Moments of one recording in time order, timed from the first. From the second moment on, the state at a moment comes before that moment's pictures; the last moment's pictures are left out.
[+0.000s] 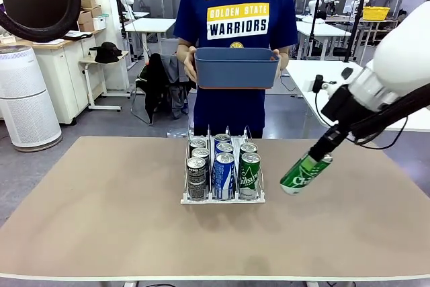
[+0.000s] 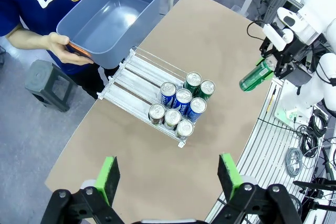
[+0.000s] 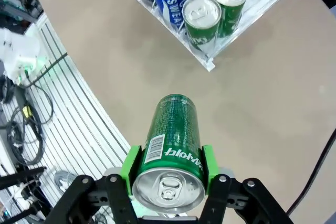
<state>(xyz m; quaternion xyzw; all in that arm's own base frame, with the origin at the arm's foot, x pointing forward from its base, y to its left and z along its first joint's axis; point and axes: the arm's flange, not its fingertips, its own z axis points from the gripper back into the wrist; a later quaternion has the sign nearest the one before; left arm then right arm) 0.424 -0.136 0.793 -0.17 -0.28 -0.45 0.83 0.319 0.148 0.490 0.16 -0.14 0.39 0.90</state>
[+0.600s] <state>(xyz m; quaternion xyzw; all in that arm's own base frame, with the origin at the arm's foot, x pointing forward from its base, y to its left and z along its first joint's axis) 0.424 -0.136 0.793 -0.17 -0.28 -0.45 0.83 0.330 0.204 0.453 0.18 -0.14 0.34 0.91</state>
